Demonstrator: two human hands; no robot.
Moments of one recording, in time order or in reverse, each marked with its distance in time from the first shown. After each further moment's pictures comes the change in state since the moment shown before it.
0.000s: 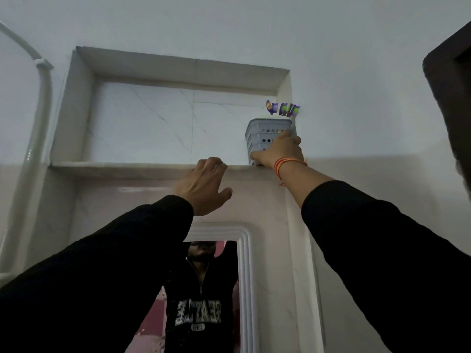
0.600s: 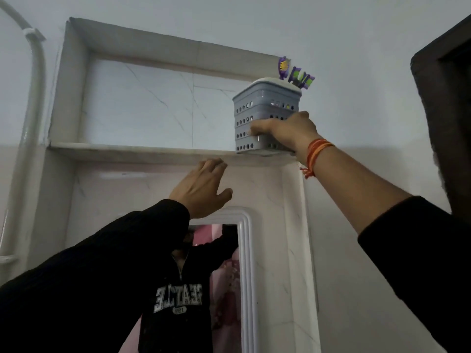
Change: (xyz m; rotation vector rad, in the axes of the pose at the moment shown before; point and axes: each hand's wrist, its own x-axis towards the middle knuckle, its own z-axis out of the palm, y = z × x) left_hand -0.044 -0.014 0.009 -0.207 0.015 0.070; right_hand -0.071 -0.029 -0.062 0.339 -0.057 0.058
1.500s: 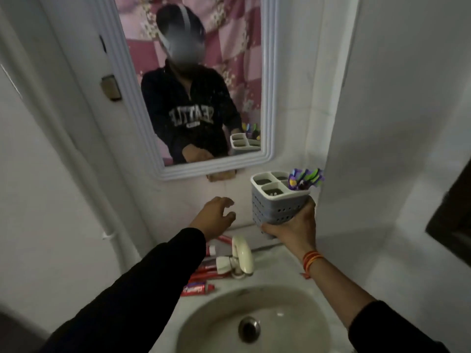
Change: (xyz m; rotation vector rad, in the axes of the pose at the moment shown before) left_hand -0.447 0.080 0.195 -0.521 -0.915 -0.583; right_hand -0.489 0.357 0.092 -0.013 -0.210 0.552
